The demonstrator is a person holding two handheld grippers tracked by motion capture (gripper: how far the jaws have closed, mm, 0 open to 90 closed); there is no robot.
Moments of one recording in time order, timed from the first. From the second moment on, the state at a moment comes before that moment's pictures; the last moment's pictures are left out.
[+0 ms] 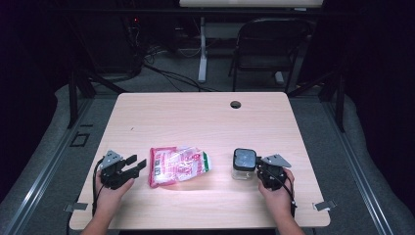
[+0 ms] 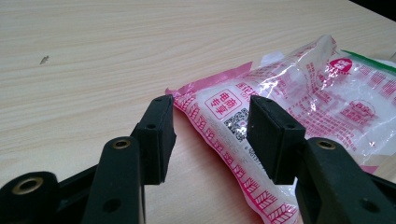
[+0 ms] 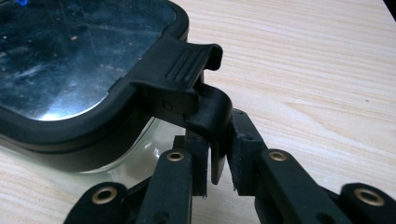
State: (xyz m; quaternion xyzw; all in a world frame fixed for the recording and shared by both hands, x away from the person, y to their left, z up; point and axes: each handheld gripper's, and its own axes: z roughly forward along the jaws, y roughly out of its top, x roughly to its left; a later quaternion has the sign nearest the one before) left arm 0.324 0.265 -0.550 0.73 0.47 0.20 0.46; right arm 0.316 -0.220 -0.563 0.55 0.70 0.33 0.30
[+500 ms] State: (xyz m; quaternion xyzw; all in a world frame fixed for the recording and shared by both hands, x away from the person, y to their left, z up) left arm 0.325 0.263 -0.552 0.73 0.47 0.20 0.45; right arm 0.324 -0.219 -0.566 0.54 0.70 0.33 0.33
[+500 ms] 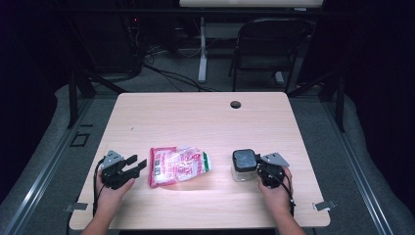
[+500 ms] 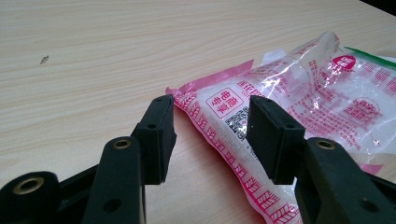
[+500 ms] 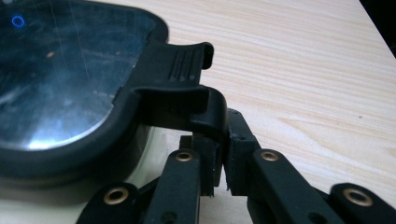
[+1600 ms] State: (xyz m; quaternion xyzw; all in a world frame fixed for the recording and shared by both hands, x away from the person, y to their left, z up) left arm 0.307 0.233 -0.544 0.75 0.42 0.20 0.47; right arm 0.314 -0.178 -0.564 0.47 0.74 0.37 0.31
